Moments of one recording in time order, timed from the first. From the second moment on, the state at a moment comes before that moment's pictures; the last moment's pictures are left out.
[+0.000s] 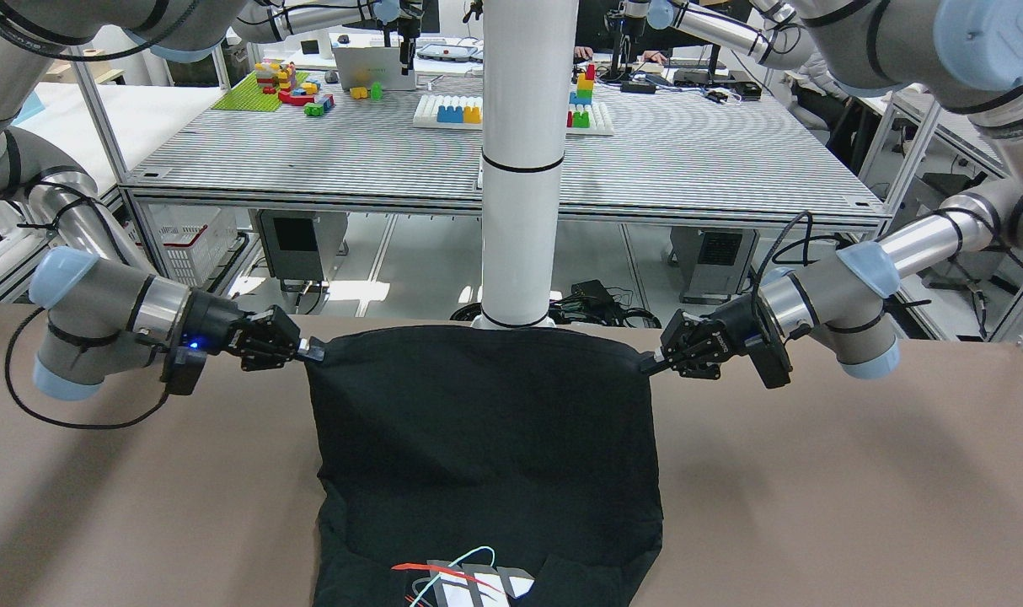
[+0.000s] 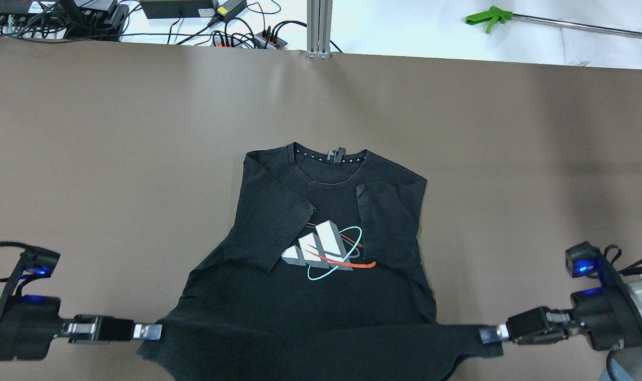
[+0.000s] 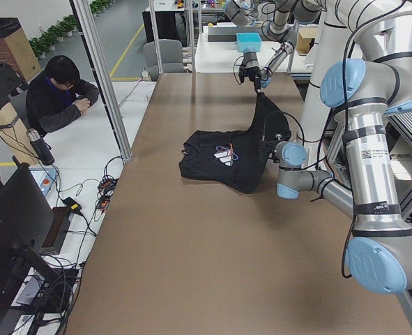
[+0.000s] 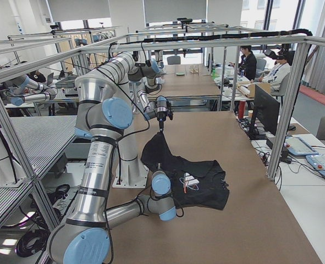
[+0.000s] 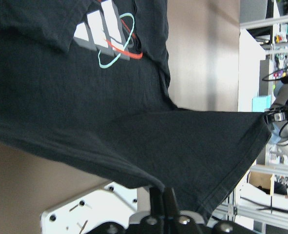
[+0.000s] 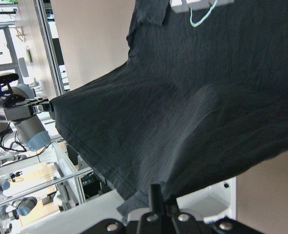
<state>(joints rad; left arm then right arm) -0.43 -1.43 -2.18 -2.87 -1.91 -1.61 0.71 -1.69 1.95 0.10 2.36 1.90</state>
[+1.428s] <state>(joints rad) -0.87 -1.92 -1.63 -2.71 -2.04 -1.69 0.95 -1.43 1.61 -0.10 2.14 1.67</state>
